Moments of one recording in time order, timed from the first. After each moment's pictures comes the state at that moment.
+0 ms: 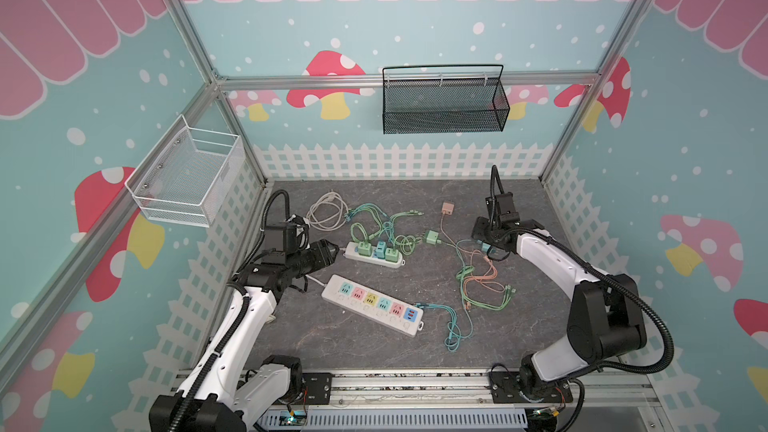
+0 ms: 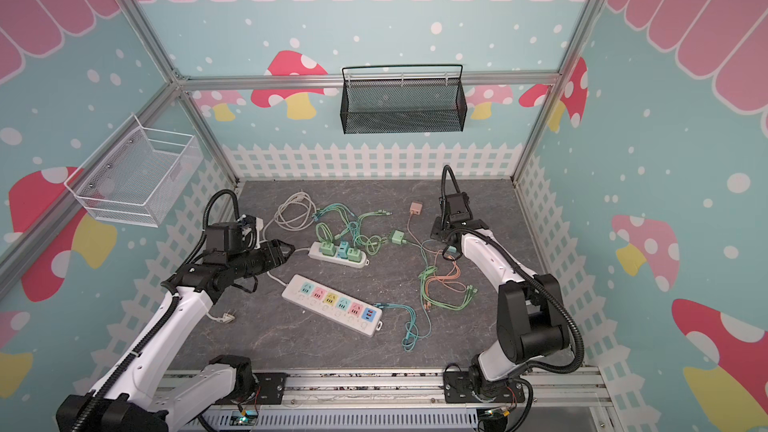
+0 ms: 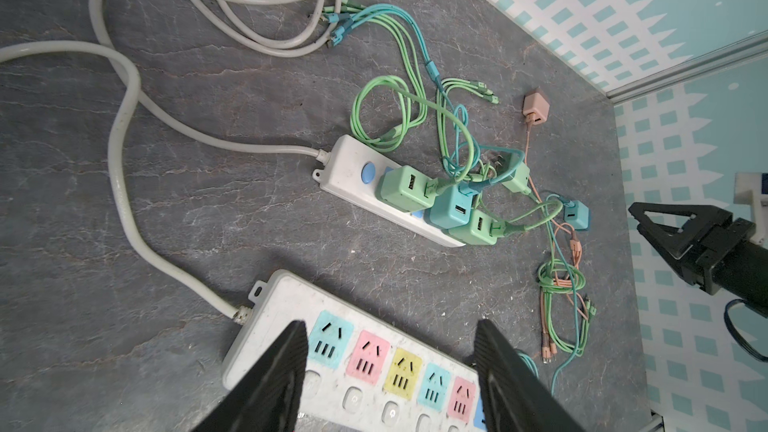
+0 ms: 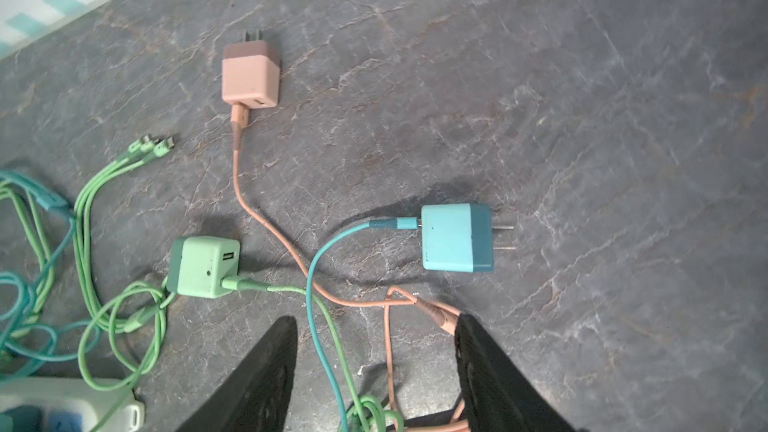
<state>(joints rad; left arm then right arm) -0.07 1.02 0.84 -0.60 0.32 -0.49 0.22 1.55 1.12 -0.51 0.16 0.61</state>
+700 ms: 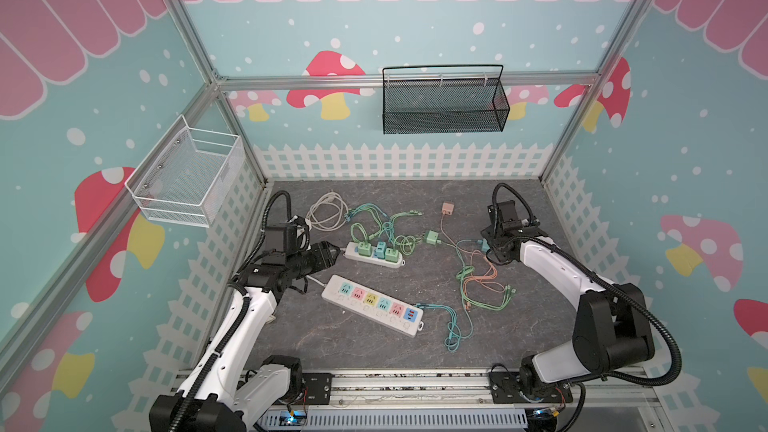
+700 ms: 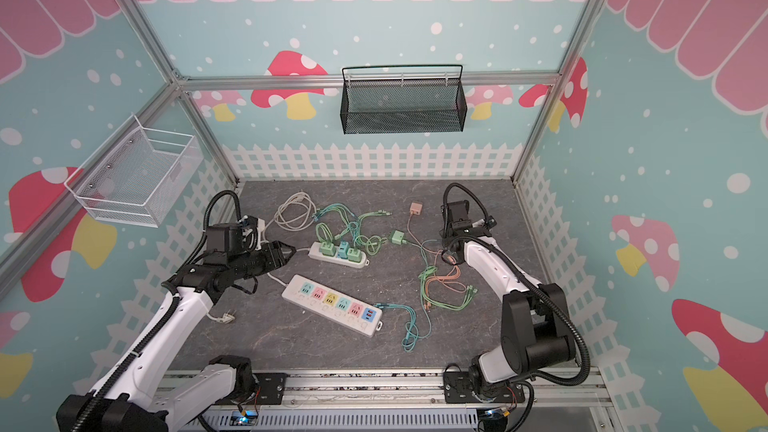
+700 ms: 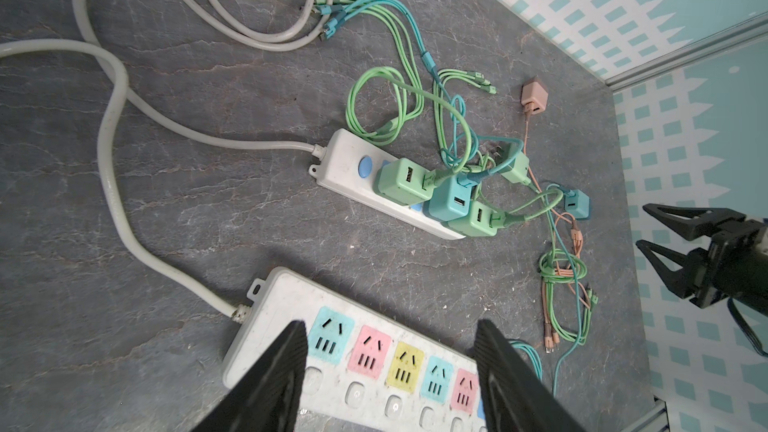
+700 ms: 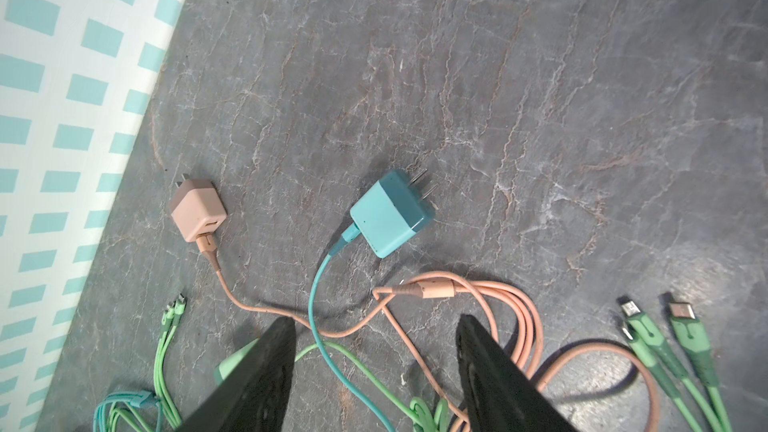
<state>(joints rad) -0.07 1.02 0.84 -0.60 0.34 -0.46 0.22 1.51 1.04 -0.54 0.30 1.22</state>
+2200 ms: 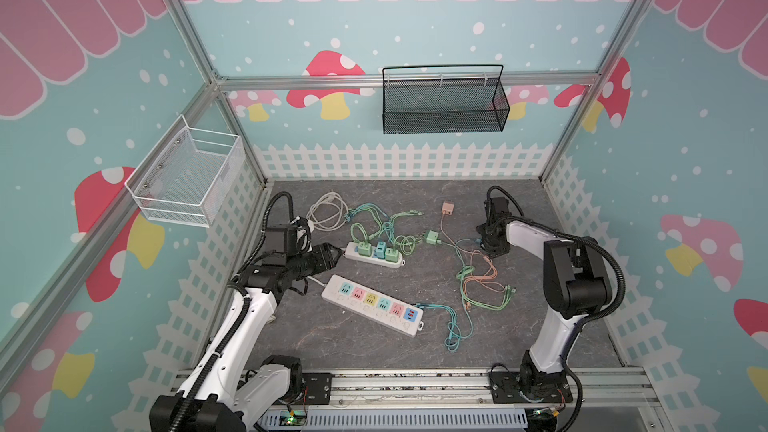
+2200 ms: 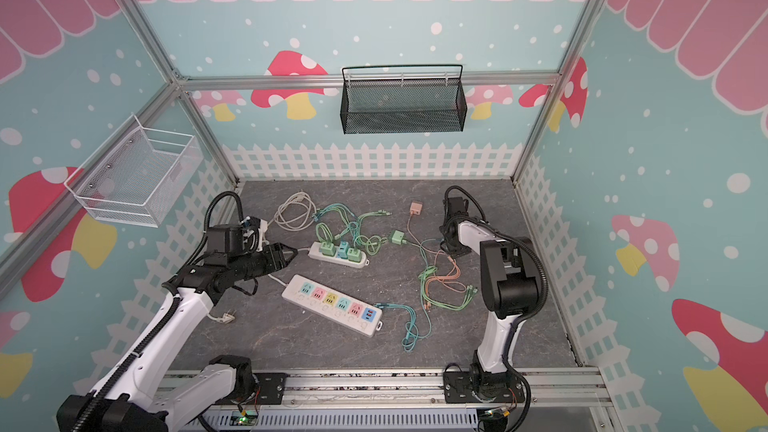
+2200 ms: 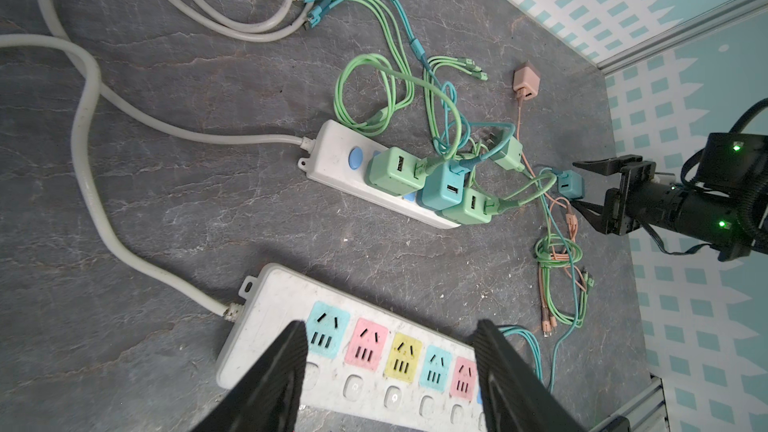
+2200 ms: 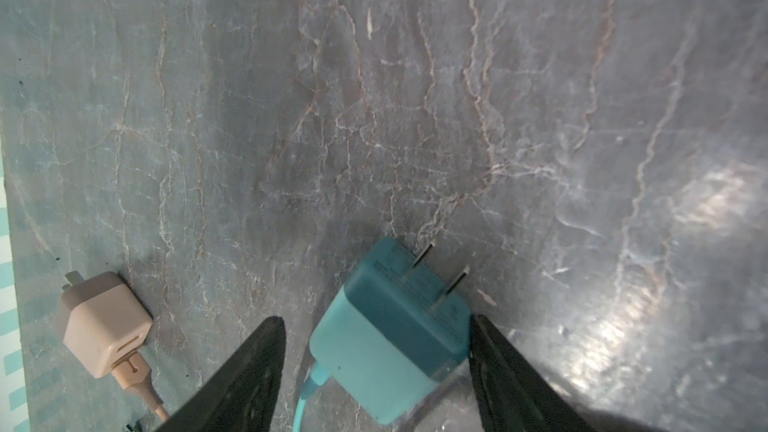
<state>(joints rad) -0.07 1.01 0.83 -0.60 0.37 -0.43 0.12 1.88 1.20 -0.45 0.16 1.33</state>
